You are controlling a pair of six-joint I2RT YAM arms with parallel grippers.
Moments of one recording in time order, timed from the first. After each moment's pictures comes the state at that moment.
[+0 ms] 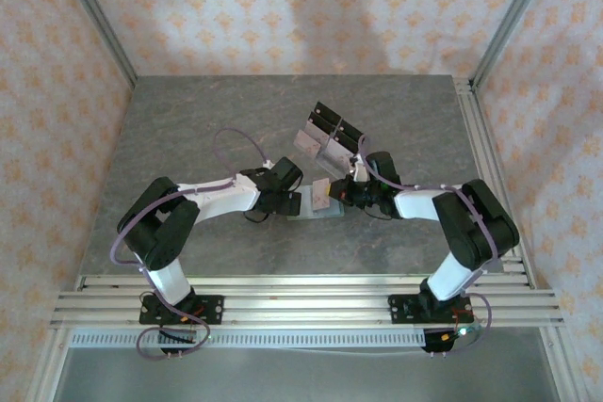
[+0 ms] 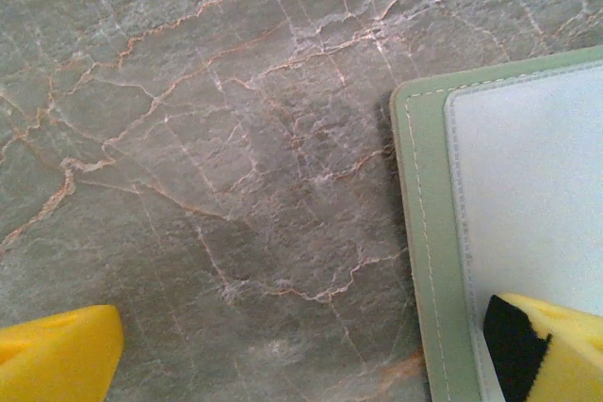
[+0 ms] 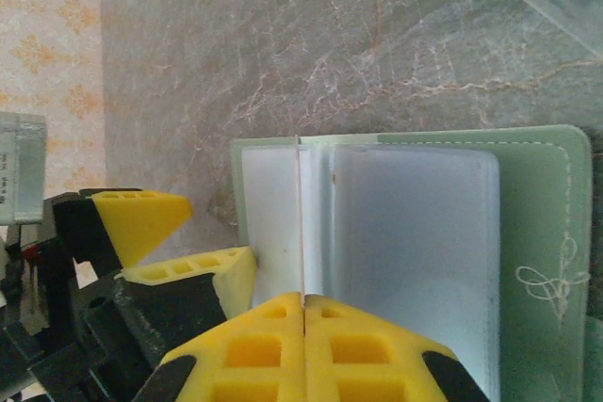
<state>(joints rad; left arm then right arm) -0.67 1.73 0.99 -0.52 -0.22 -0.62 0.41 1.64 0.62 0.30 -0.65 0.78</state>
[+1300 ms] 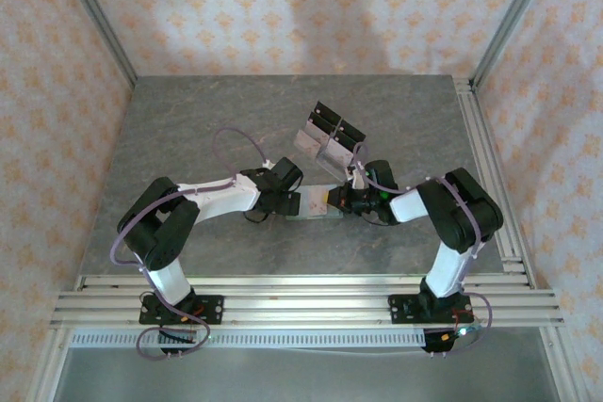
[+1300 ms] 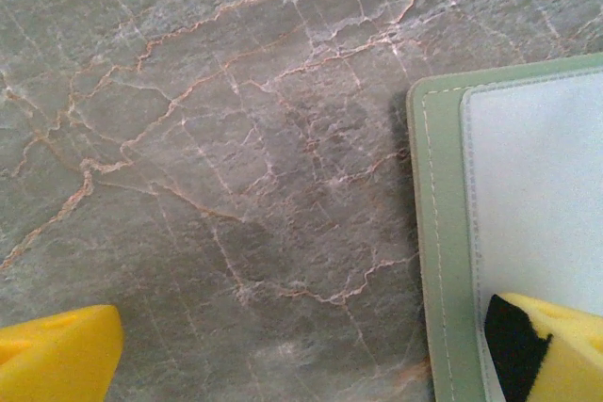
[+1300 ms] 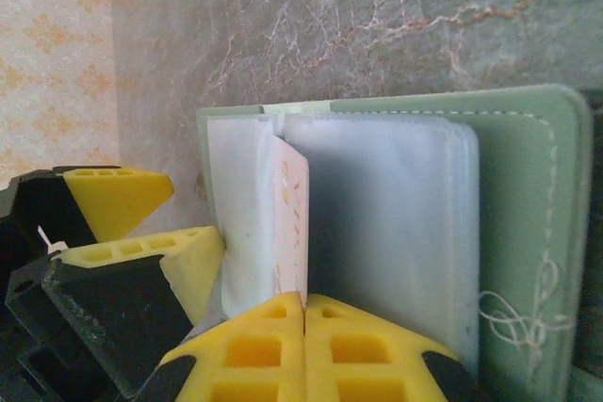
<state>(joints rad) -0.67 1.73 0.99 -0.53 -0.24 -0.62 0.40 1.79 0.56 0.53 -0.74 0.83</state>
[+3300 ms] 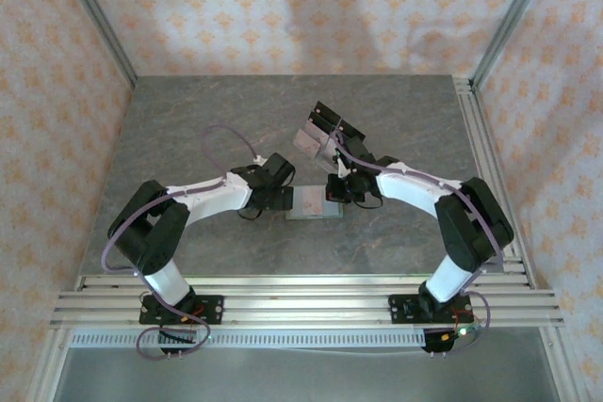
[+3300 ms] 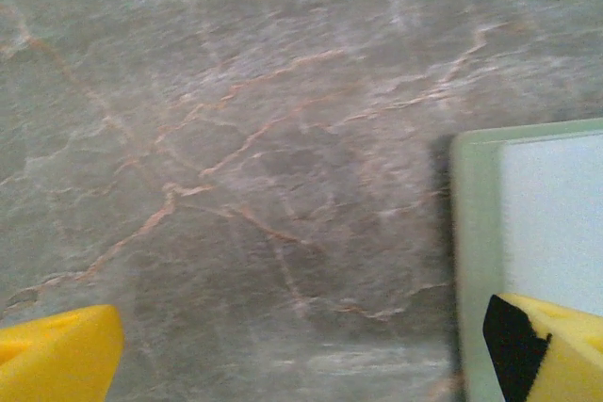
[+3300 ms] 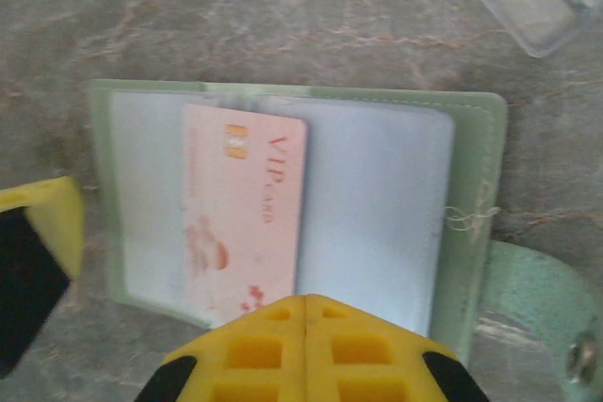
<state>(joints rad) -0.62 1.68 0.96 -0.52 -0.27 -0.62 0.57 1.66 1.00 -0.46 -0.27 0.56</state>
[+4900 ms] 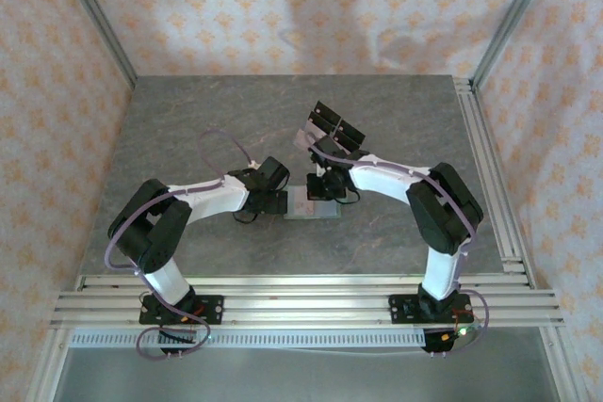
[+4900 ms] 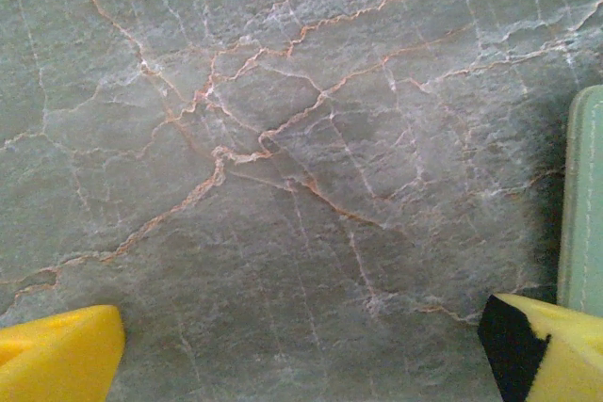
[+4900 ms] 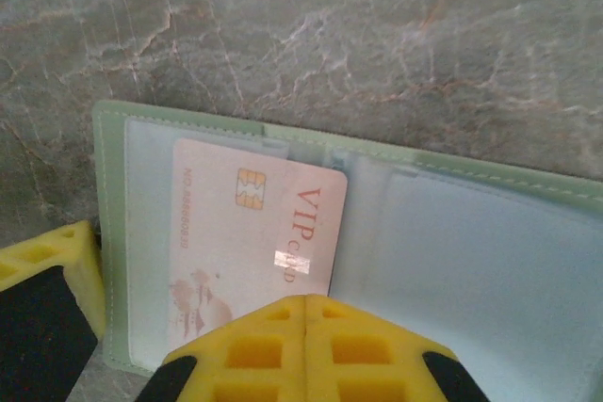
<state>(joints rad) -0.60 1.68 0.91 -0.50 -0.24 -0.63 0.67 1.83 1.18 -0.51 -0.18 0.56</state>
